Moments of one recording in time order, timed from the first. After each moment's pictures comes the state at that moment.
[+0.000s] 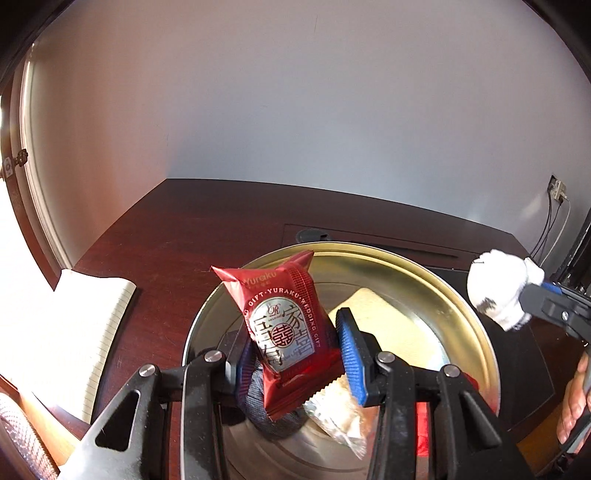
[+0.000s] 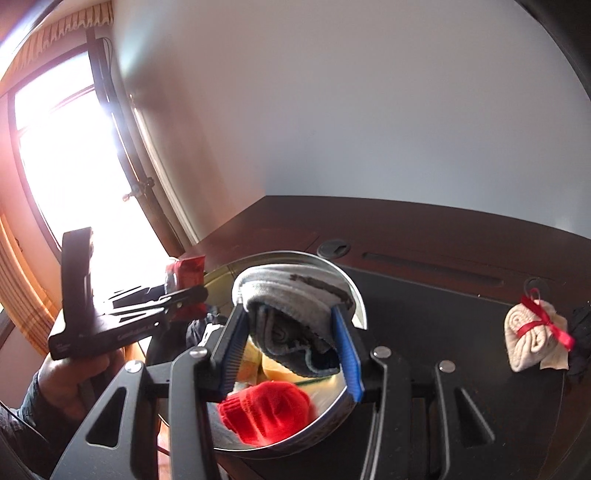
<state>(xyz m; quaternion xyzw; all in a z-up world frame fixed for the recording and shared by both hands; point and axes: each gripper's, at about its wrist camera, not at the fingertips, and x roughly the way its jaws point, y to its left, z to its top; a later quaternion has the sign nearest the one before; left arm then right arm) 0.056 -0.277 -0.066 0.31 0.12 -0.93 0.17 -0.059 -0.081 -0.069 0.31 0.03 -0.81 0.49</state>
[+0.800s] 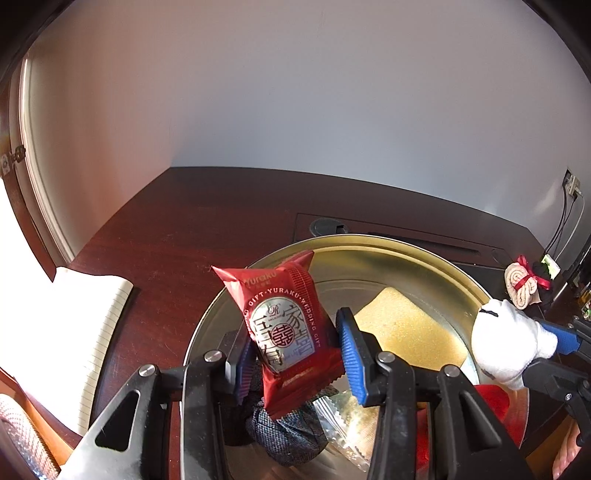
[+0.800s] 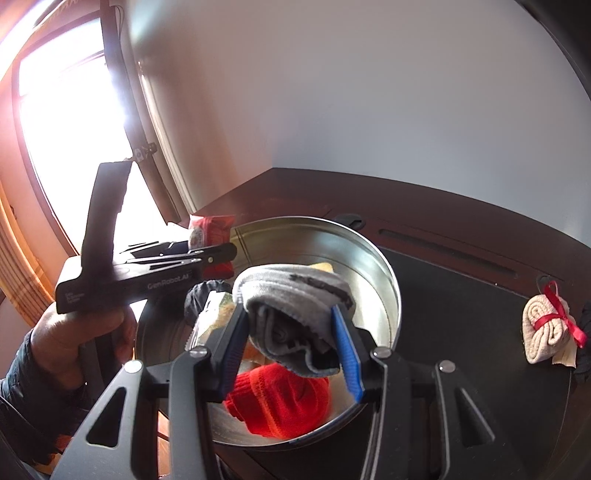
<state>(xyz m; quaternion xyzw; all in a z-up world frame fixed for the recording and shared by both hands) 0.038 -0.295 -0.077 0.33 0.12 -0.92 0.18 -0.033 -0.107 -0.093 0.33 0.09 -0.80 0.49</state>
